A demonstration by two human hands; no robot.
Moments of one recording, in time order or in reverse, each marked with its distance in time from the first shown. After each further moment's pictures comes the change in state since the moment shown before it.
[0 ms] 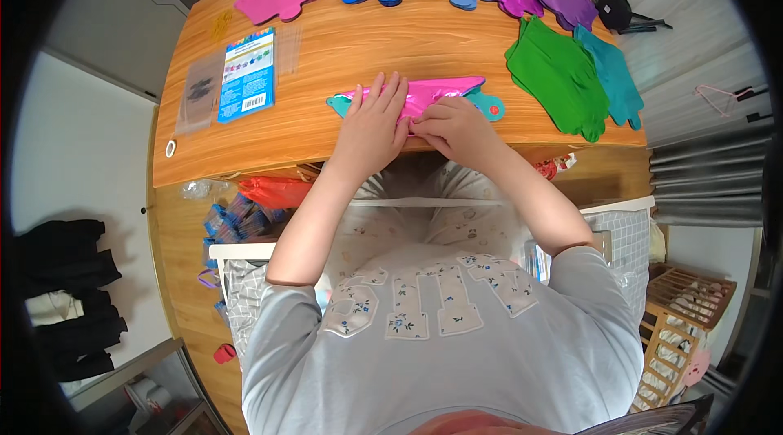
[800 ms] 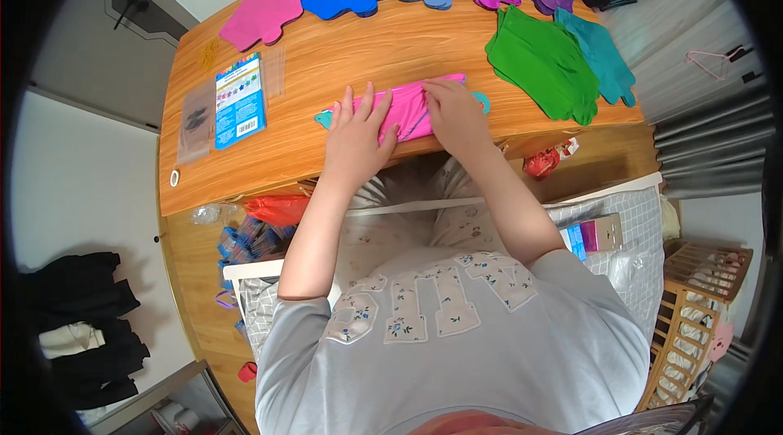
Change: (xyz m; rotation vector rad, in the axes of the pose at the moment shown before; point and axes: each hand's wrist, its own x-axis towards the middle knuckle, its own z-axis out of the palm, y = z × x) left_hand 0.003 0.004 -0.009 0.049 -0.088 -0.067; right_hand 0.005 0.004 0.008 -0.055 0.270 0.620
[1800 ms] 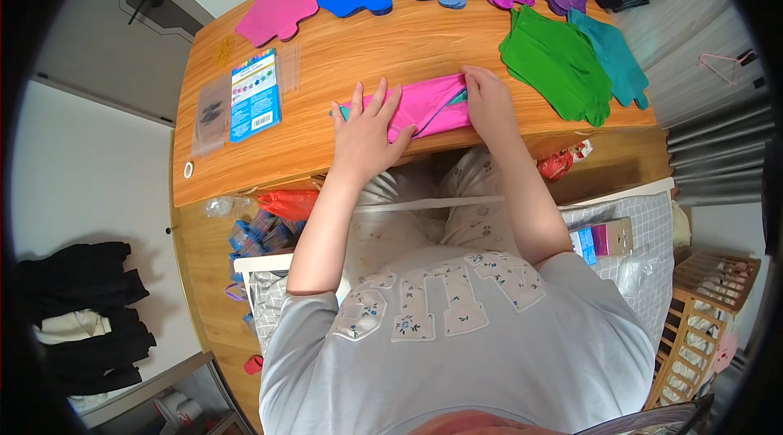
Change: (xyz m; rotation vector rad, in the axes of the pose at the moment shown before) left_hand 0.000 0.002 -0.009 0.076 -0.120 -0.106; right_hand 0.009 0.037 -0.007 0.100 0.117 0.142
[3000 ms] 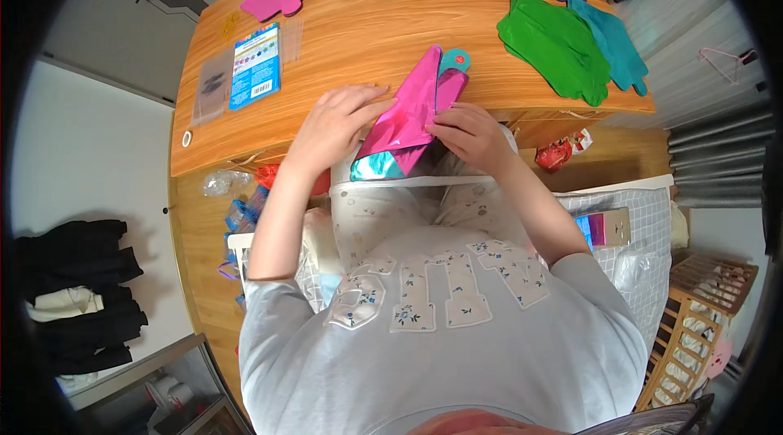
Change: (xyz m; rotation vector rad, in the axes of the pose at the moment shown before) left_hand -0.043 -0.031 -0.046 -0.178 0.097 0.444; right_hand -0.081 -0.013 -0.025 0.041 -0.173 -0.816
